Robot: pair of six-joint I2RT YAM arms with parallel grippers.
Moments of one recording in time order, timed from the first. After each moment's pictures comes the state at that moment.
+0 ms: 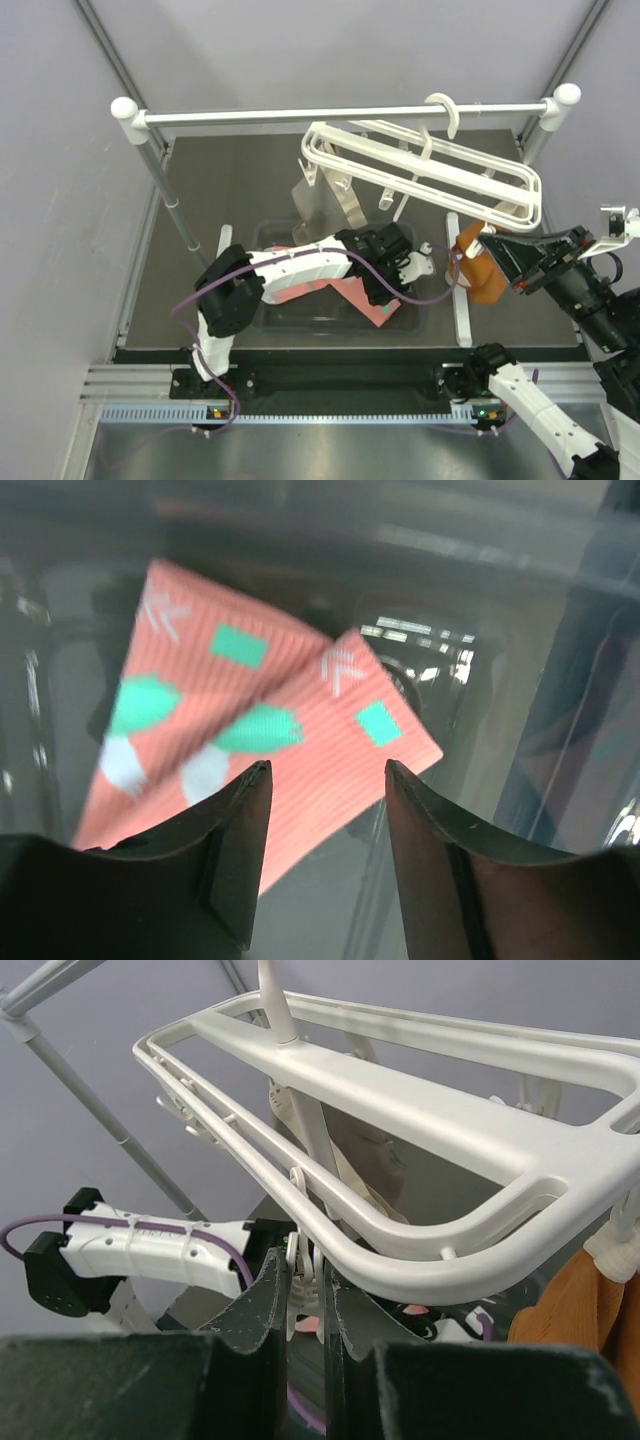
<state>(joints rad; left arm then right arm) -1.07 1.94 1.50 -0.64 0.20 0.27 0.41 0.49 1.35 -0.71 -0.19 0.46</state>
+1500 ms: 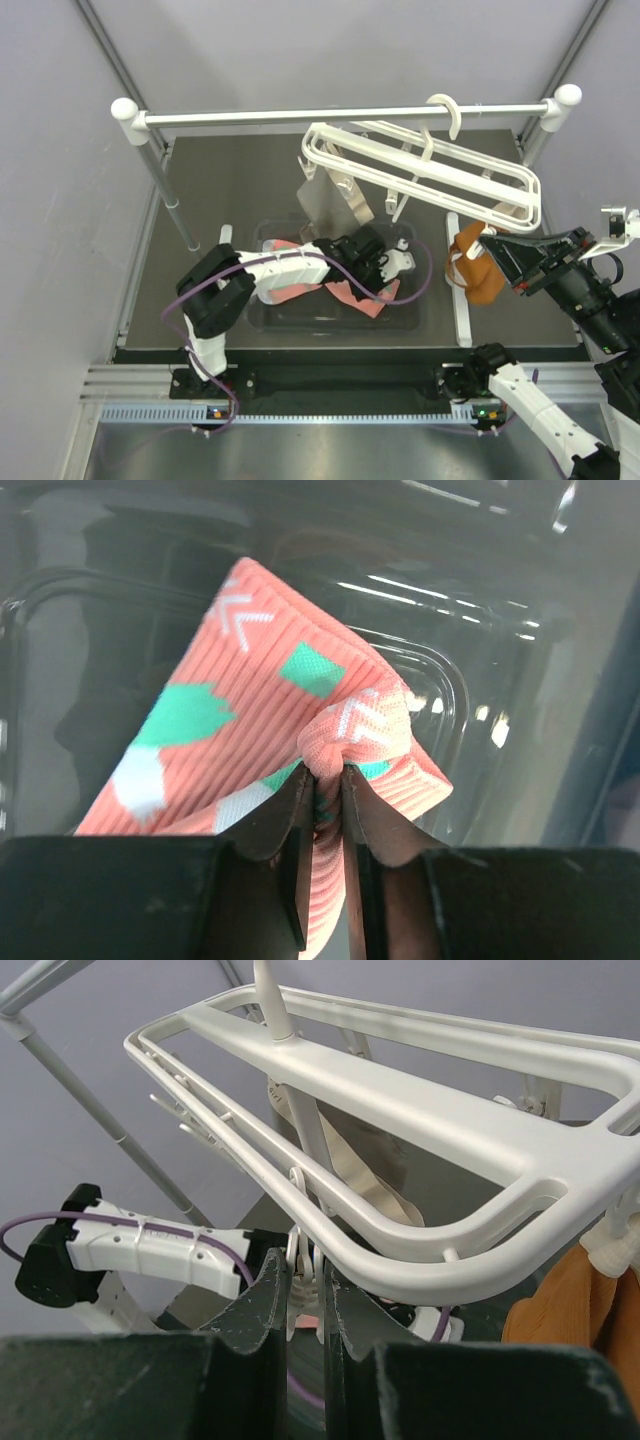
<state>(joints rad) -1.00 1.88 1.25 -0.34 0.28 0.27 0.41 0.49 1.36 -0.73 -0.18 0.46</state>
